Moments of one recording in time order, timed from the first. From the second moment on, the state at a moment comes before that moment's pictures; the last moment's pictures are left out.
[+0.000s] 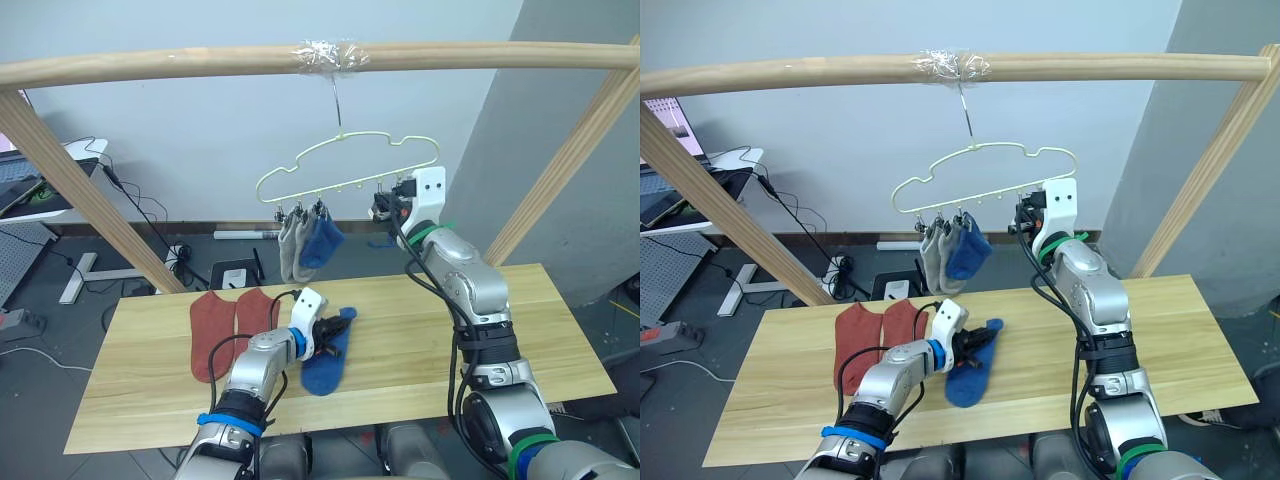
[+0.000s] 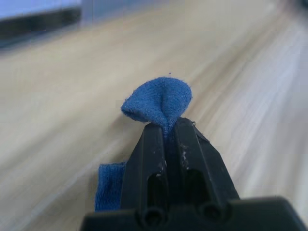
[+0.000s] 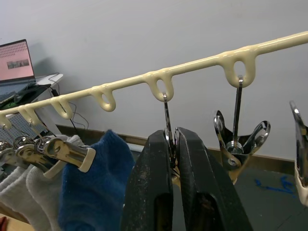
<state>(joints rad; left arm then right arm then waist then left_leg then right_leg) -0.31 0.05 -0.05 0.37 -0.26 0.42 -0.71 -0.65 -0.07 -0.03 0.08 0.27 0.57 0.20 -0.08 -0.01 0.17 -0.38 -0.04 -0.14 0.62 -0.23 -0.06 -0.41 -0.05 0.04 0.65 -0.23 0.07</state>
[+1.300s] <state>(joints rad) -0.49 -0.04 0.00 0.32 -0.35 0.21 -0.62 -0.74 -0.02 -0.25 -0.11 0.54 1.12 0.04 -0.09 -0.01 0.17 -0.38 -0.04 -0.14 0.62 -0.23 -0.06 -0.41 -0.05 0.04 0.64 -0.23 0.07</state>
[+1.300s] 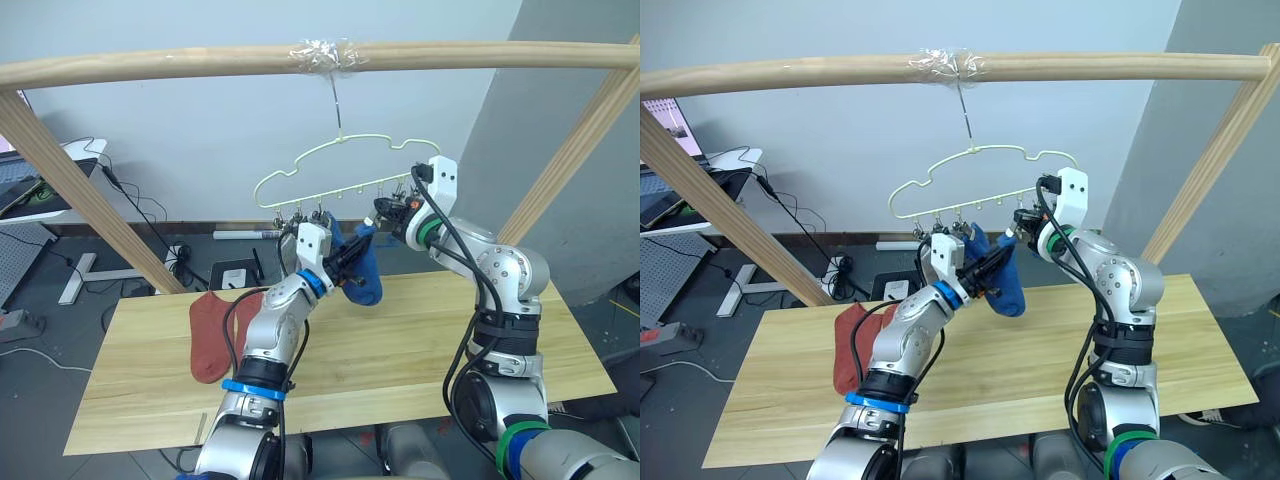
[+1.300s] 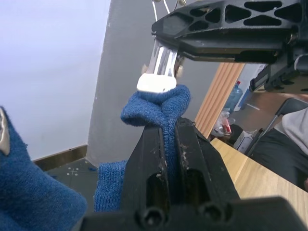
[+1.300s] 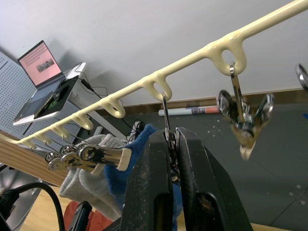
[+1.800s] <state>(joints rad) -0.53 -0.06 0.01 0.35 -0.36 0.21 -0.61 -0.75 -0.03 -0.25 -0.11 0.54 1.13 0.04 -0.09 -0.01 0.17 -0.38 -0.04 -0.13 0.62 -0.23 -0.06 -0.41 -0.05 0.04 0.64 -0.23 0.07</state>
